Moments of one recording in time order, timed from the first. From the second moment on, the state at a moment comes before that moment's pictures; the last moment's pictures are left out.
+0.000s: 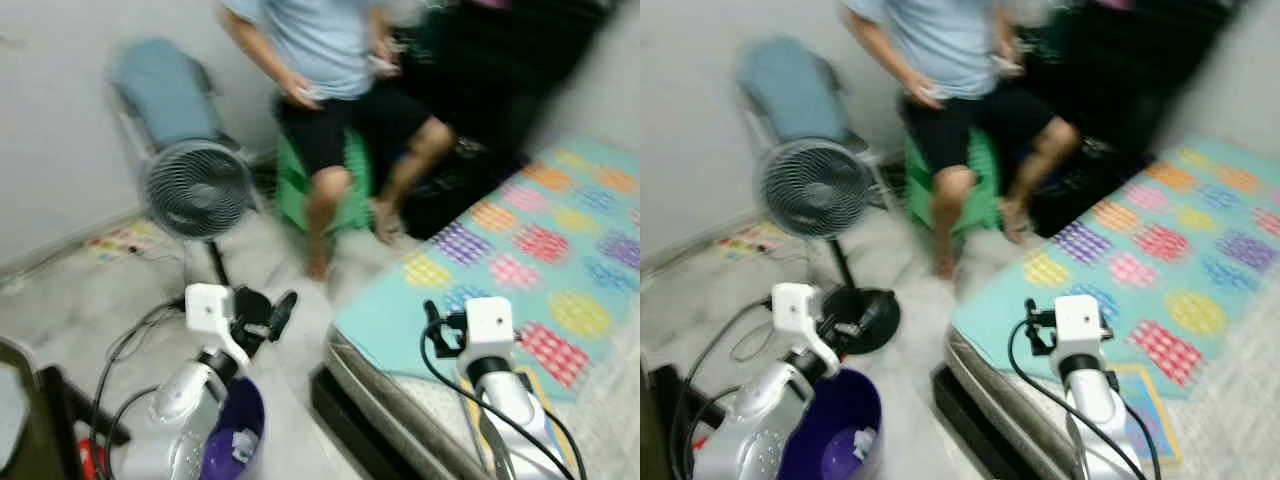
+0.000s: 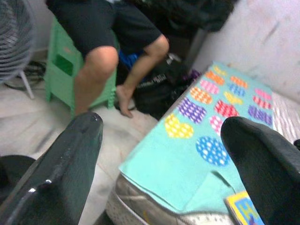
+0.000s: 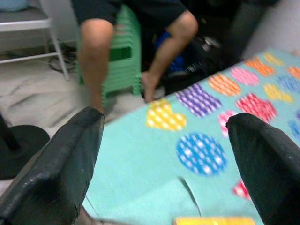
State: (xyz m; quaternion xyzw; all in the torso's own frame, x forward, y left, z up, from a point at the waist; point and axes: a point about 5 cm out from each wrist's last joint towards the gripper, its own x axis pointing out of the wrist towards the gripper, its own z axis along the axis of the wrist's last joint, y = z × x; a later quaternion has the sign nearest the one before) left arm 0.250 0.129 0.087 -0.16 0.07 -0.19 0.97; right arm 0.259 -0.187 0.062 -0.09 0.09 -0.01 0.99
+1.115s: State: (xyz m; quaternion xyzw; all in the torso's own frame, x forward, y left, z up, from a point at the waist) left arm 0.251 0.127 0.087 -0.16 0.07 -0.19 0.97; right arm 0.260 -0.186 0.063 -0.08 0.08 -0.01 0.99
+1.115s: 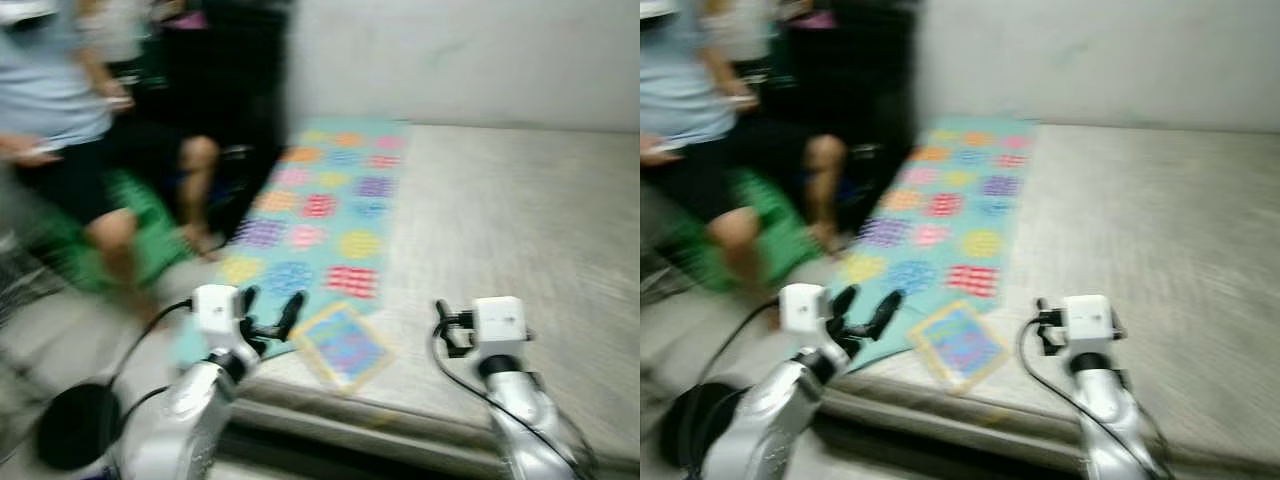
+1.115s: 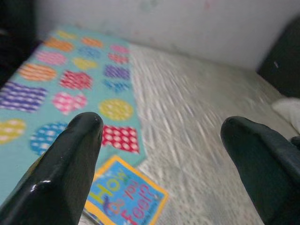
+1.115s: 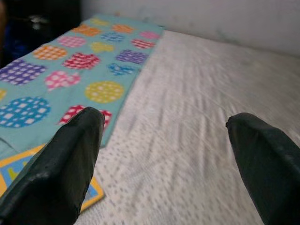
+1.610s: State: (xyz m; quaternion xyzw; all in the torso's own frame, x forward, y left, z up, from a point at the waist) left arm 0.252 0.128 0.087 -0.16 0.07 -0.19 0.97; right arm 0.261 -0.185 0.062 -0.09 0.09 -0.01 0.99
